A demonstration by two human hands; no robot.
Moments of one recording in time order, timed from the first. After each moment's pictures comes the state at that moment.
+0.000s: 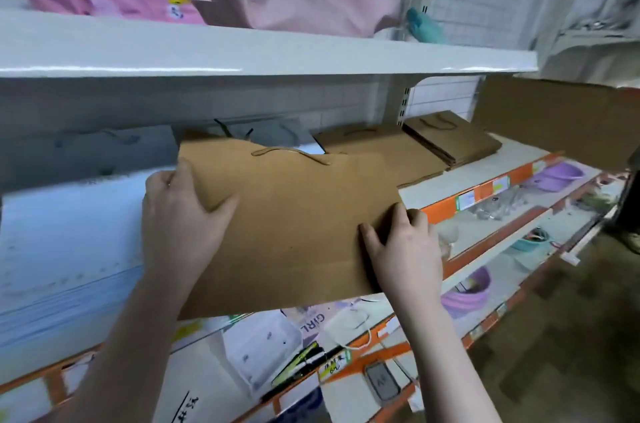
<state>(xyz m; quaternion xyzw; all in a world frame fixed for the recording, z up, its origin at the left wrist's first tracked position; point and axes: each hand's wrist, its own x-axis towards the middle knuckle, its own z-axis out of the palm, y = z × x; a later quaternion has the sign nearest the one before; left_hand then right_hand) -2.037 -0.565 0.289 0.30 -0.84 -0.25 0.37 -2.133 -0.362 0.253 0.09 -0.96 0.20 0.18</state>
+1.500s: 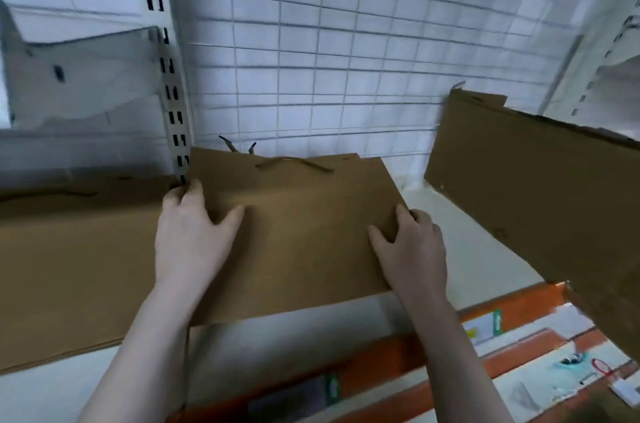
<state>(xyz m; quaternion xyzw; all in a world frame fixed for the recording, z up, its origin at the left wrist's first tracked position) -2.659 -0.257 0.271 0.41 -0.81 -0.25 0.33 -2.799 -0.078 0.255 0.22 -0.94 0.24 0.14</state>
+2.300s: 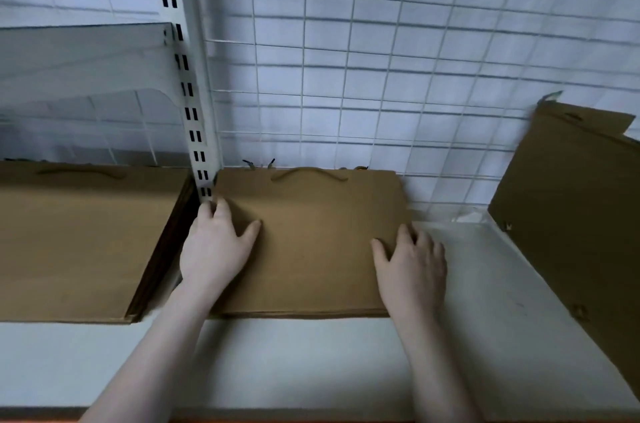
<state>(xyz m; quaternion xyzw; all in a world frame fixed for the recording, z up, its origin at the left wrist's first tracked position) -2.728 -0.261 0.230 0.55 -0.78 -0.15 0.24 -2.893 -0.112 0.222 0.29 -0.93 0.19 0.11</state>
